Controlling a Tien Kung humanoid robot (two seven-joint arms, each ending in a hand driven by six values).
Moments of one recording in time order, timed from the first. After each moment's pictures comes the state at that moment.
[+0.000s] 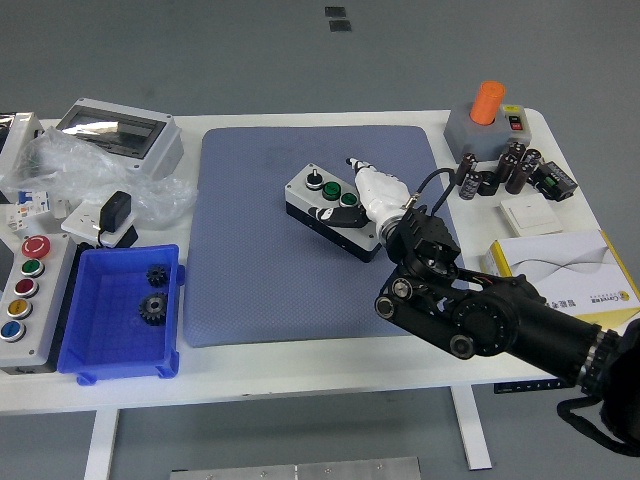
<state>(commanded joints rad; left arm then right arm) -0.02 0.16 -1.46 -0.18 1.17 -0.01 0.37 0.80 -0.07 0.42 1.03 -1.63 -0.37 -0.65</state>
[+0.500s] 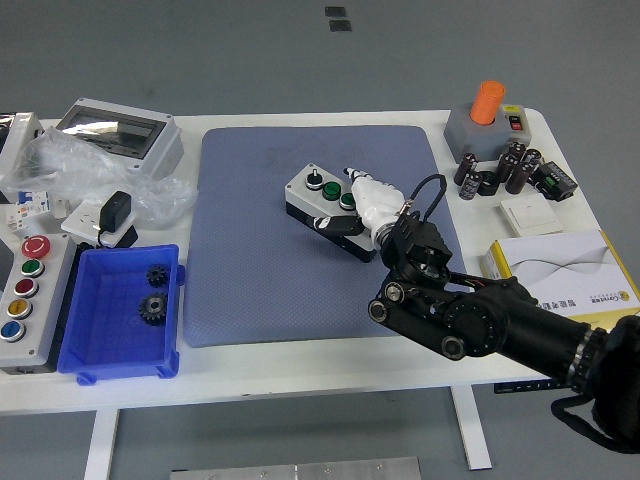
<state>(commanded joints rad) -0.02 0.16 -1.46 -0.18 1.17 -0.01 0.37 0.82 -0.05 0.37 0.99 -1.61 -0.36 -0.65</state>
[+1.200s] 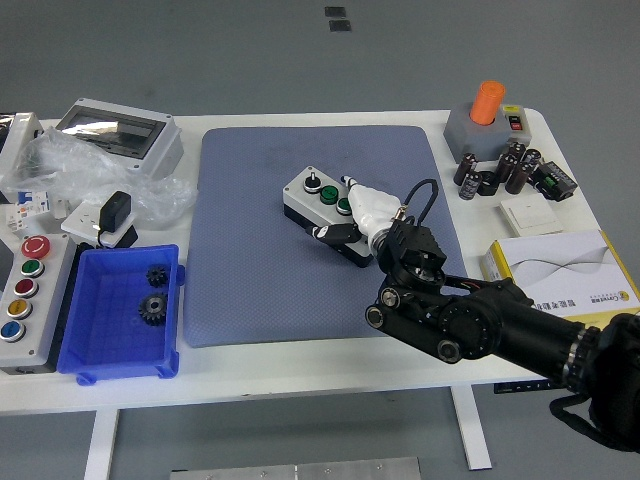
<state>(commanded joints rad) -0.03 0.16 -1.47 -0.18 1.19 -0.01 0.37 0.83 -0.03 0.33 0.96 -1.61 -0.35 -0.65</state>
